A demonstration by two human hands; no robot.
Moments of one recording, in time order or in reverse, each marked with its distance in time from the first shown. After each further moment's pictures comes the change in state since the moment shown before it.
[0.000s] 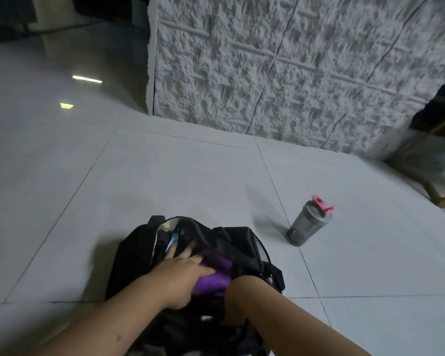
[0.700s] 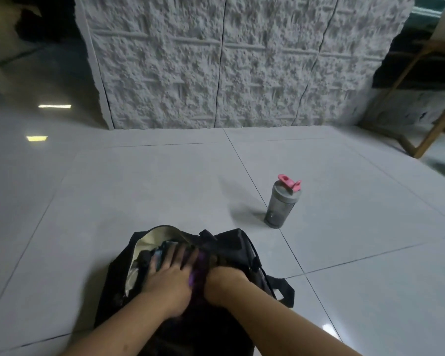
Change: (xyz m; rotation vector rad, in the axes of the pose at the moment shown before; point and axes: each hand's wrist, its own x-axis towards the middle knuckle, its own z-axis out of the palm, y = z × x) left_hand 0.046 0.050 0.022 0.119 -0.005 -0.285; right_hand 0.019 0.043 0.025 0.382 0.325 -0.080
